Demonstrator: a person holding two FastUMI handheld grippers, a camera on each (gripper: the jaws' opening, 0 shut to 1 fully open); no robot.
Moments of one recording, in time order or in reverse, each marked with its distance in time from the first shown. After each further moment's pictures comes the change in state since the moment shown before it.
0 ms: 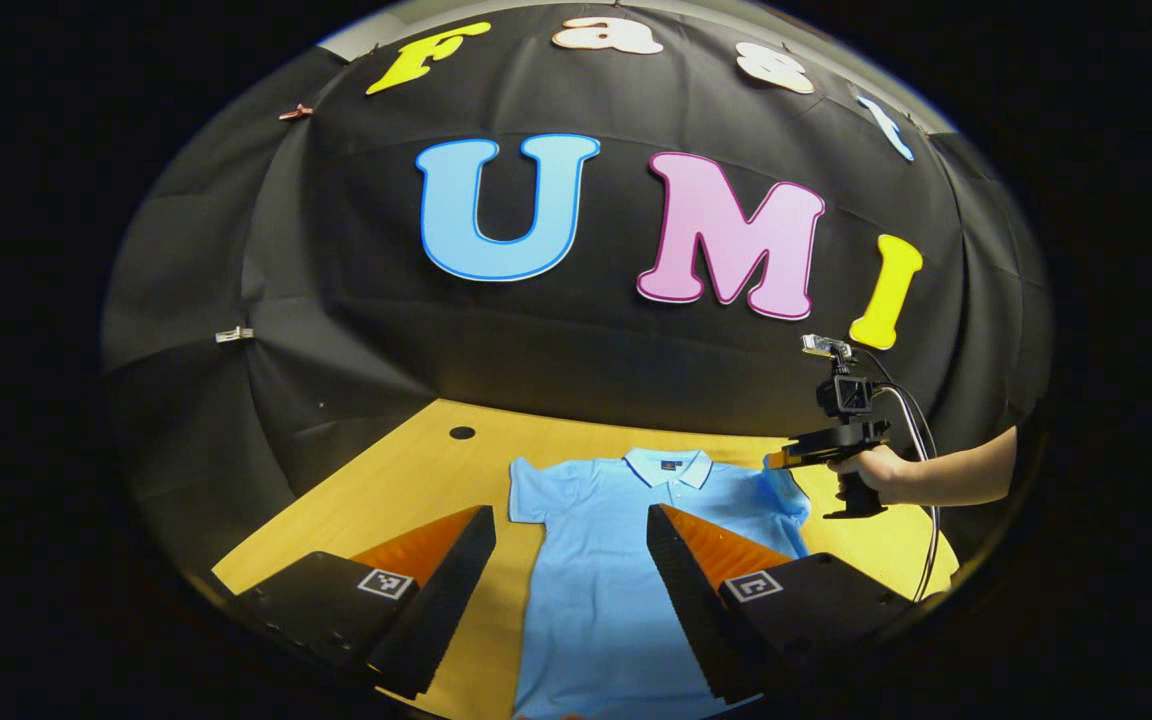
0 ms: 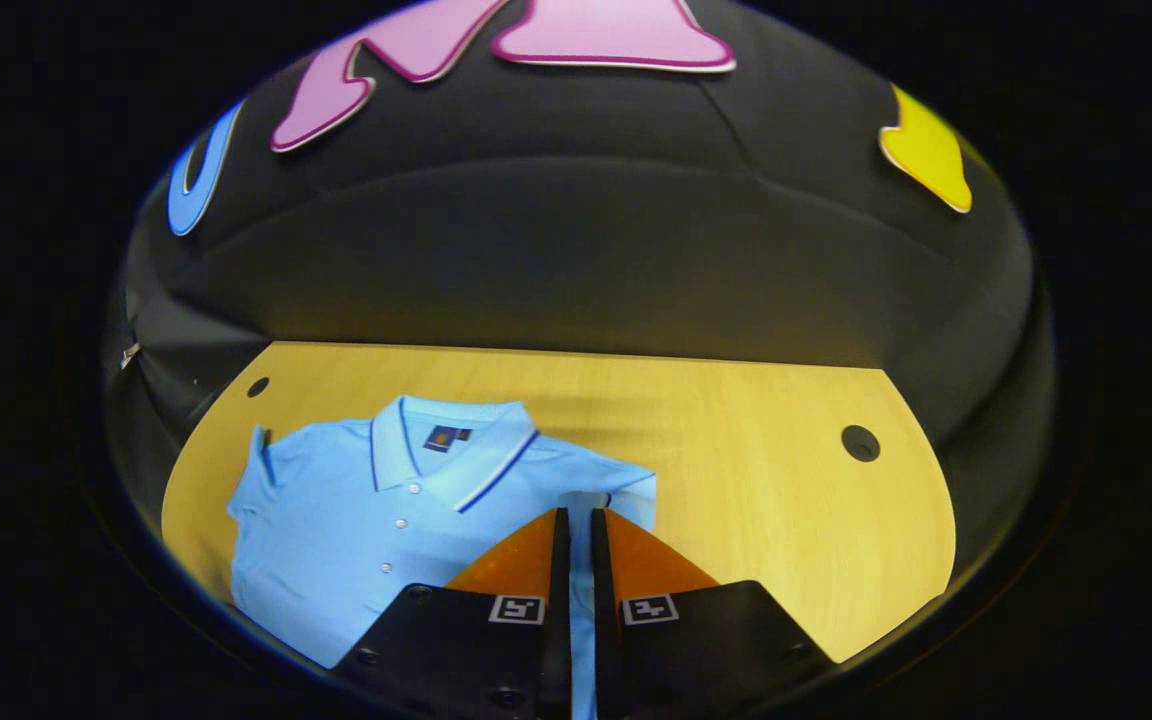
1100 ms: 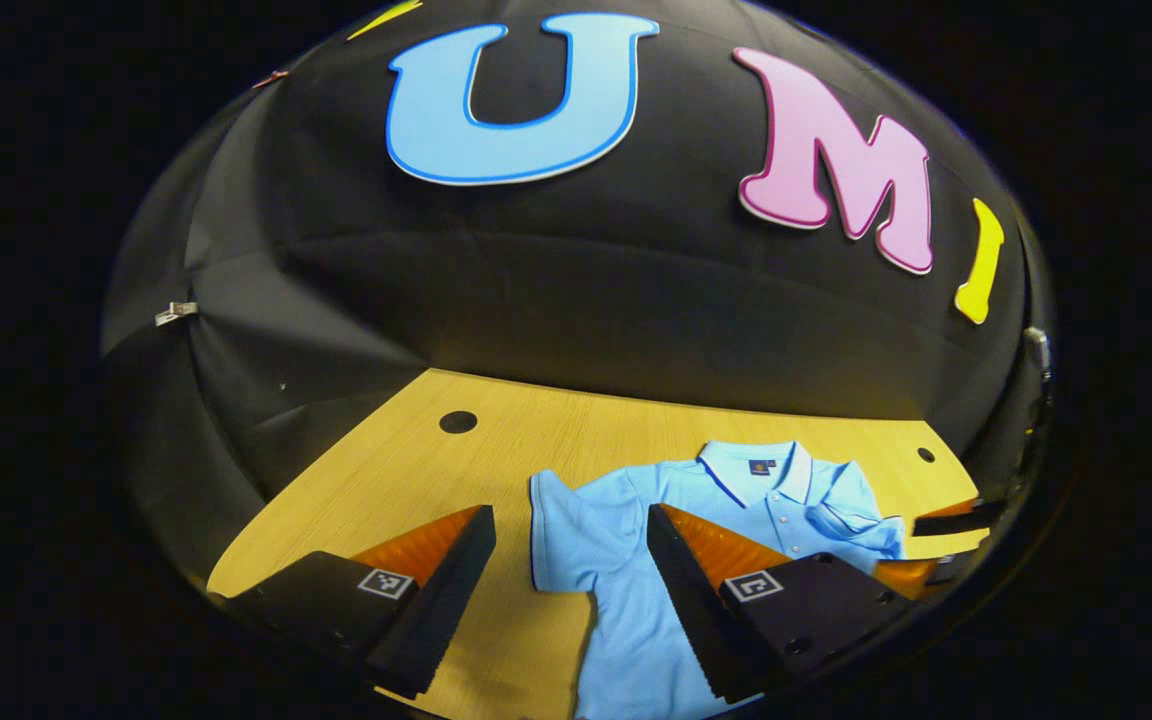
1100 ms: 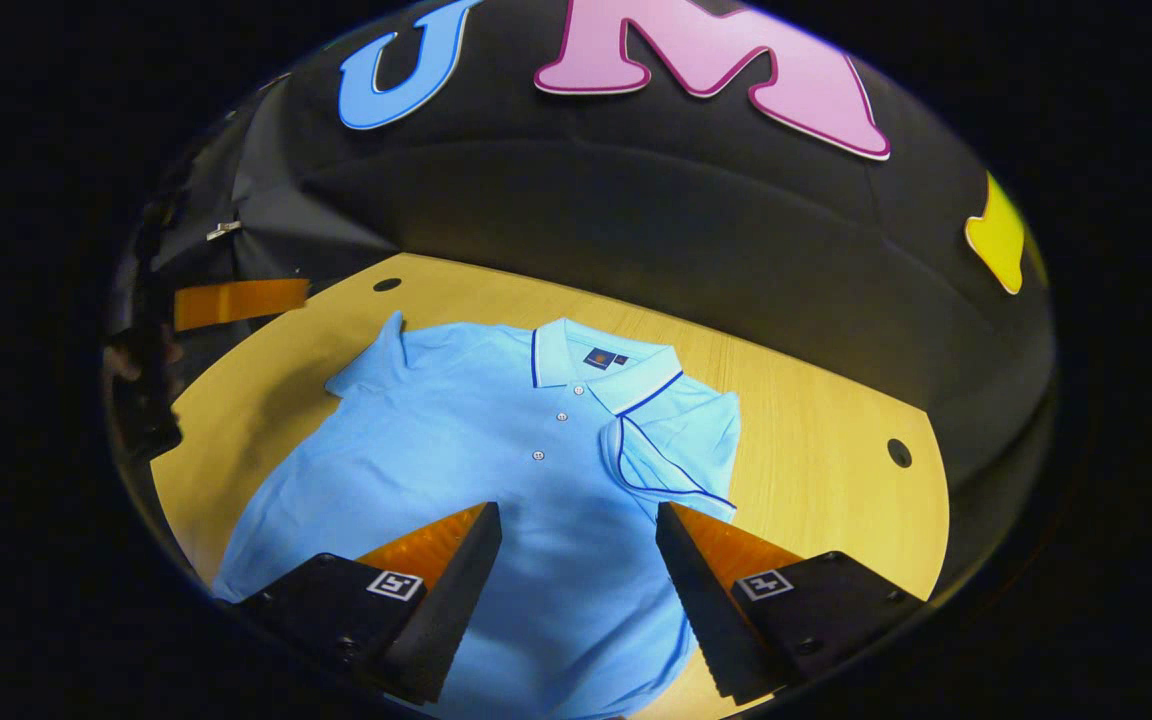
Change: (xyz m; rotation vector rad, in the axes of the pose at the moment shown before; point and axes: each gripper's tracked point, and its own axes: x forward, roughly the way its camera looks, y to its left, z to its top) left arm 0.255 0.048 -0.028 0.011 0.166 0.042; right arm -0.099 0.081 -0.069 -0.272 0.019 0.152
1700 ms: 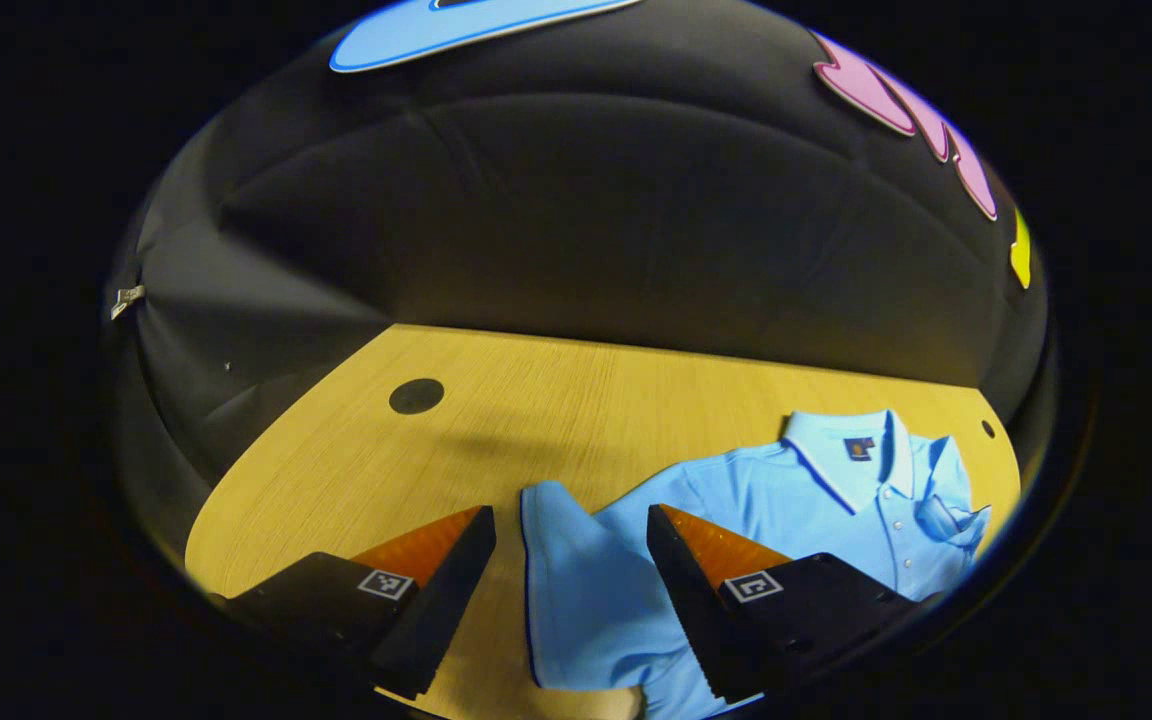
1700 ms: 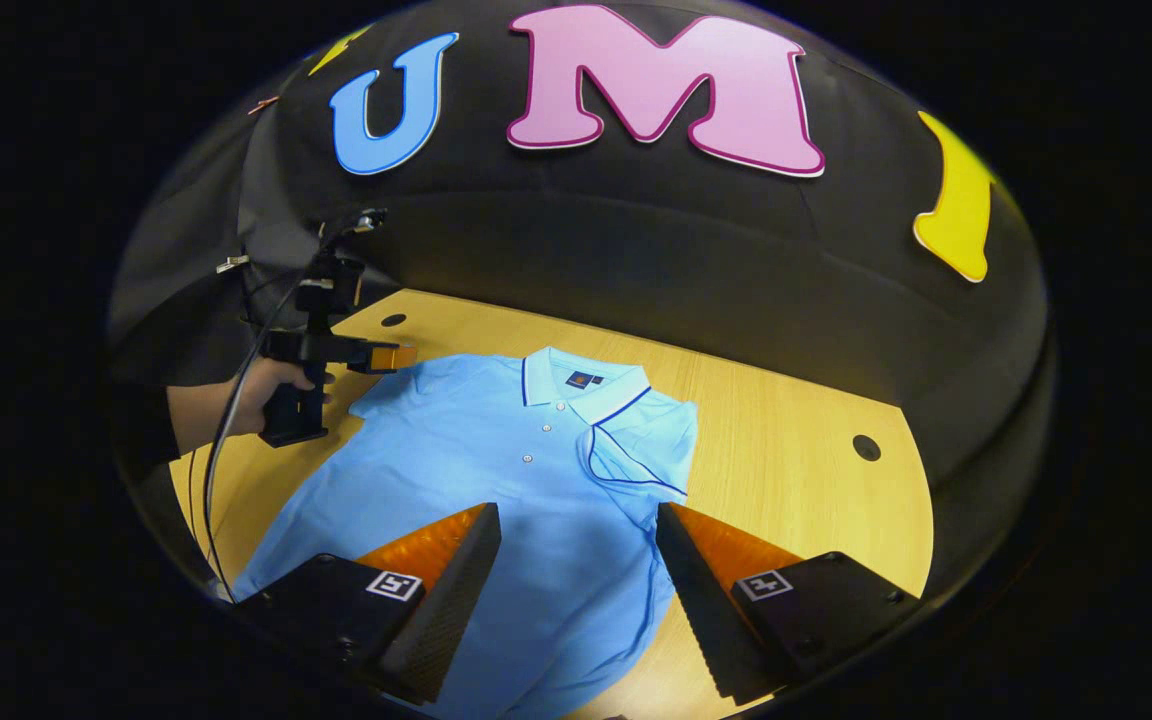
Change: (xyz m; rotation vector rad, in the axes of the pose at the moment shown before) left arm 0.138 0.018 -0.046 0.043 0.138 0.032; right arm -0.059 -0.025 0.009 0.062 -0.067 0.004
